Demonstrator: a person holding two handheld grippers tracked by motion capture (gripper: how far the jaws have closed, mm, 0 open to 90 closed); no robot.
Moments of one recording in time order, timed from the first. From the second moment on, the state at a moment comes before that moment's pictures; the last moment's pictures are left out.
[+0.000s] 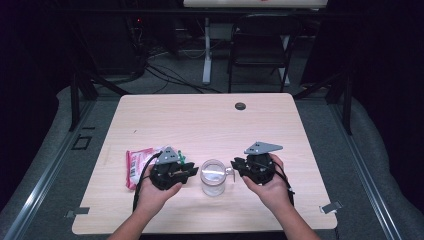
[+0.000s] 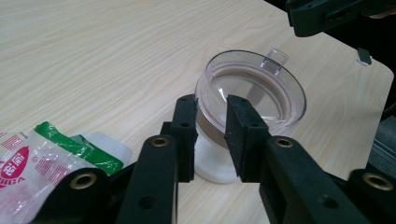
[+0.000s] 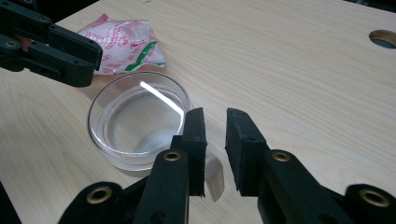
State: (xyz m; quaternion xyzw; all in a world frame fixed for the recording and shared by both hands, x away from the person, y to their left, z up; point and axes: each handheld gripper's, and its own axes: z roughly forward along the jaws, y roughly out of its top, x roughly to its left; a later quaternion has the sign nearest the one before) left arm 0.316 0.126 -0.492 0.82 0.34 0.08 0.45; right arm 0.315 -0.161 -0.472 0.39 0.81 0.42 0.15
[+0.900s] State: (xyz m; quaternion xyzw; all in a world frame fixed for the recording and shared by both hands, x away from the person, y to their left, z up) left arm 0.306 0.115 -0.515 0.85 0.32 0.07 0.41; right arm 0.321 -0.156 -0.486 0.42 0.80 0.41 0.12
